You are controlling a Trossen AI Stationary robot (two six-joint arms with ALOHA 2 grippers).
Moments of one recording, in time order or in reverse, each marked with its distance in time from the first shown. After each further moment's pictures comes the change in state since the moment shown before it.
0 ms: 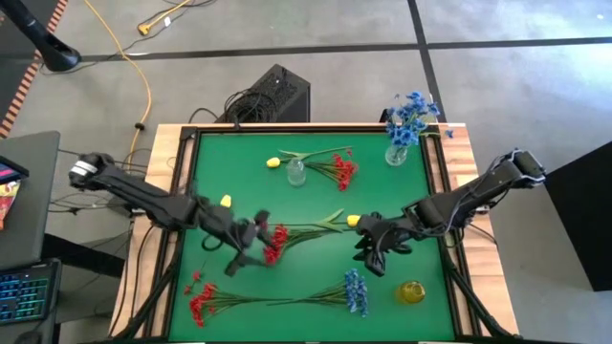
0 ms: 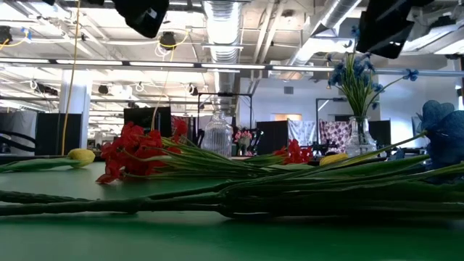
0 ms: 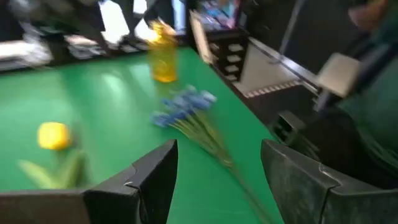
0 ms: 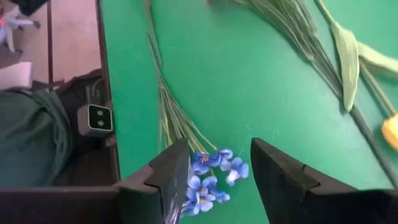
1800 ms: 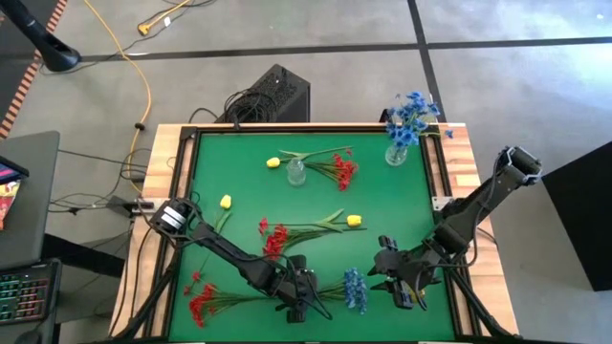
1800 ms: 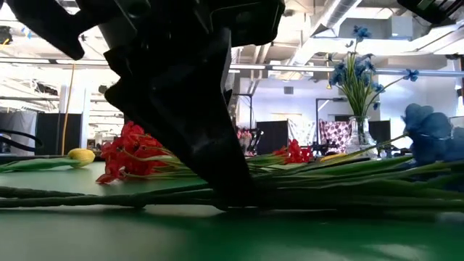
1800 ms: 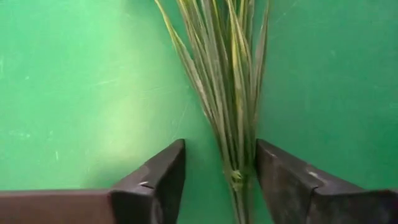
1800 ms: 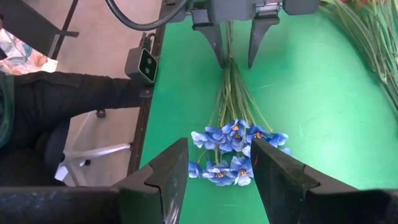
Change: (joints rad) left arm -0.174 0.922 0.726 -0.436 -0.340 -0.448; right arm 0.315 0.004 0.000 0.042 0.181 -0.110
